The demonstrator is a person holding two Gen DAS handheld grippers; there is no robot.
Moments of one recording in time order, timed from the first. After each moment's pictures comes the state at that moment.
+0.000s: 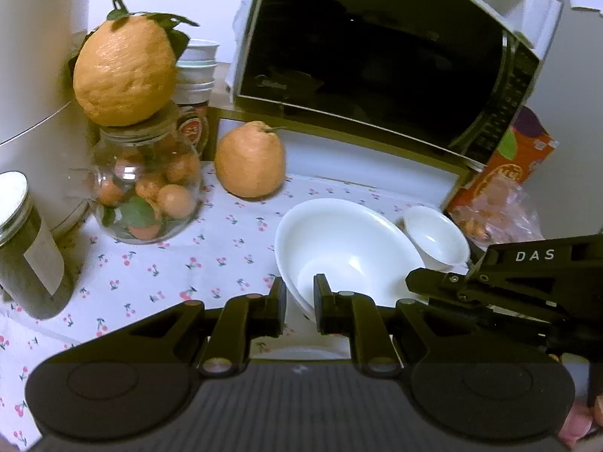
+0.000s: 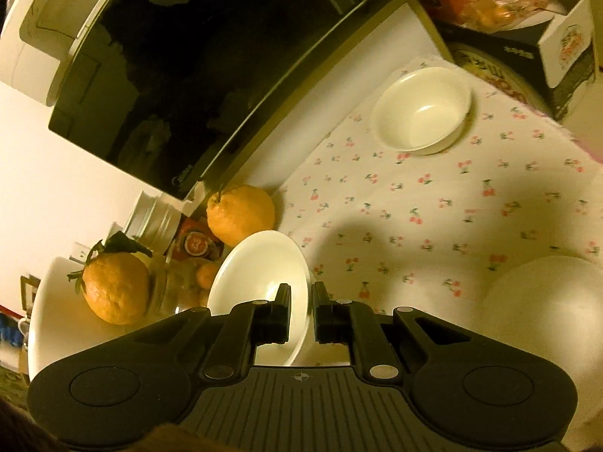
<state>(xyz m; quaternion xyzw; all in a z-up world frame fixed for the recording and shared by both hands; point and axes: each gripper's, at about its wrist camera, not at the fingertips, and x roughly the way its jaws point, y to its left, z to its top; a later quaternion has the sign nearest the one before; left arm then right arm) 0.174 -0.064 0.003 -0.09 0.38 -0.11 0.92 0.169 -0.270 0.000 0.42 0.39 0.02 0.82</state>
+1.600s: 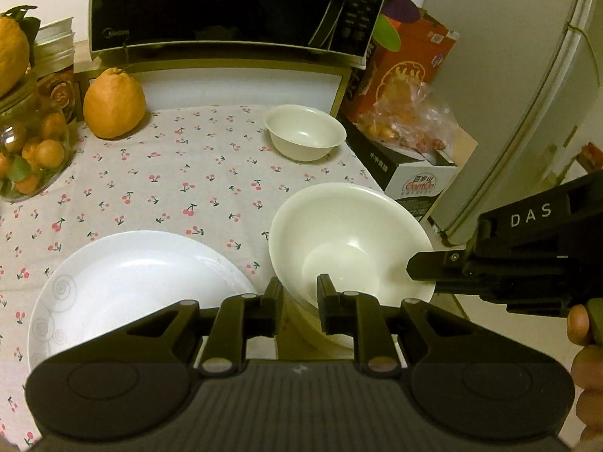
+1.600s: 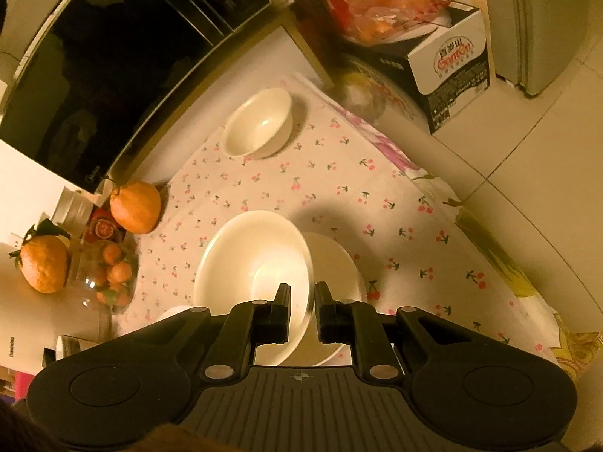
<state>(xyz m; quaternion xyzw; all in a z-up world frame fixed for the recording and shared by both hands) 0.110 -0.157 -0.028 -0.01 0.42 -0.23 0.88 0.074 -0.359 -0.005 0.37 0.45 -0.07 0.81</state>
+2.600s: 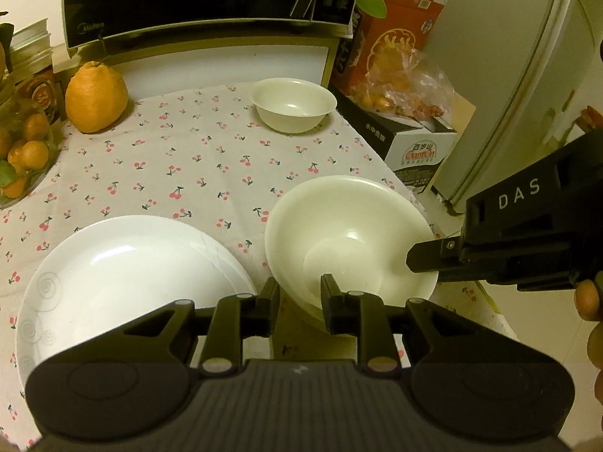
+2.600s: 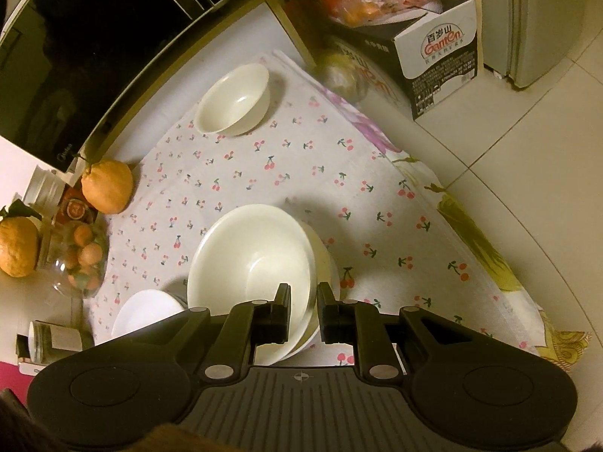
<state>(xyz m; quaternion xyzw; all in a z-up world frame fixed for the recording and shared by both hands) 0.111 -0.170 -0.044 0.04 0.44 -0.24 0.86 0.080 -0.358 -0.019 0.34 0.49 -0.09 0.80</state>
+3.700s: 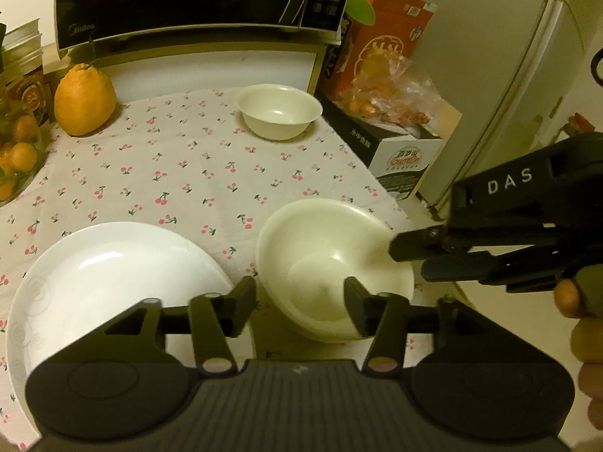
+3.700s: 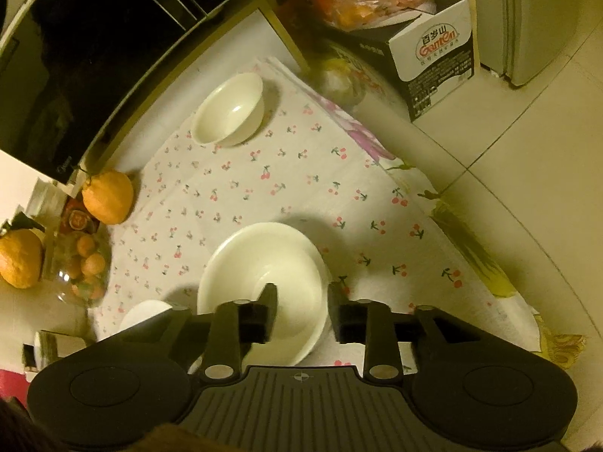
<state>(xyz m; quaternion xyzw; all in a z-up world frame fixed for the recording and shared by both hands) 0.110 -0.170 -0.036 0.02 0.43 -0.26 0.86 0.079 -0.371 -0.014 0.36 0.47 -0.08 0.80</state>
